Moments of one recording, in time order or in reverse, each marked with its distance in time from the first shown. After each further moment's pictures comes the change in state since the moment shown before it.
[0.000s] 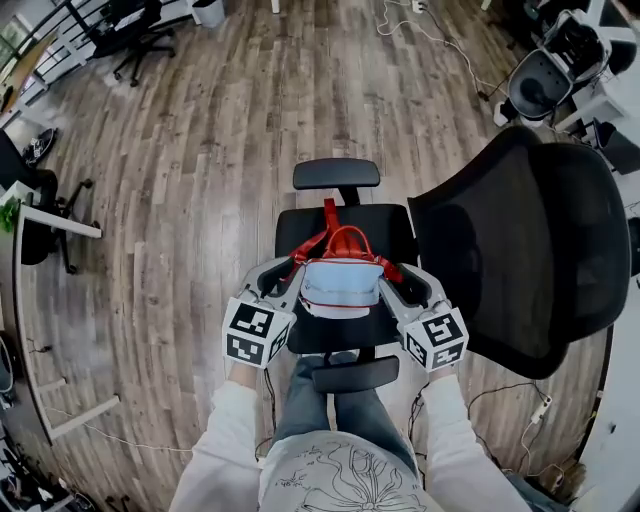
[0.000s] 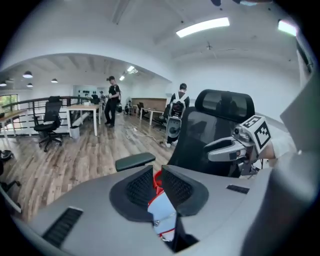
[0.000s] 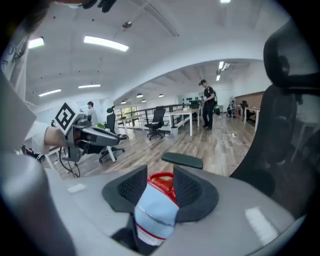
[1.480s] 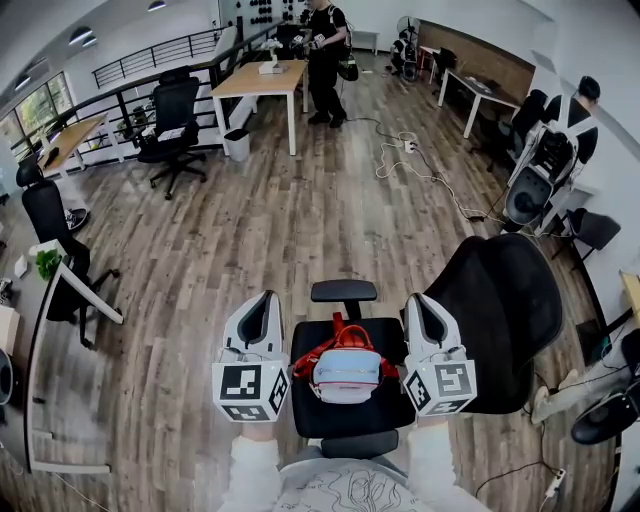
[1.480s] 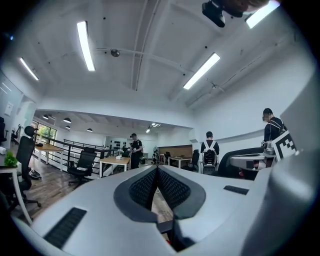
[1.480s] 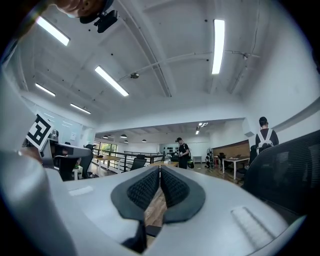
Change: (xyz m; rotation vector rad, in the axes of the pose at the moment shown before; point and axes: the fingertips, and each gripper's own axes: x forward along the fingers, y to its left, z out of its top) left arm -0.220 0.006 0.218 0.008 -0.610 0.370; right arm -0.138 0.054 0.267 -0.120 -0.600 -0.270
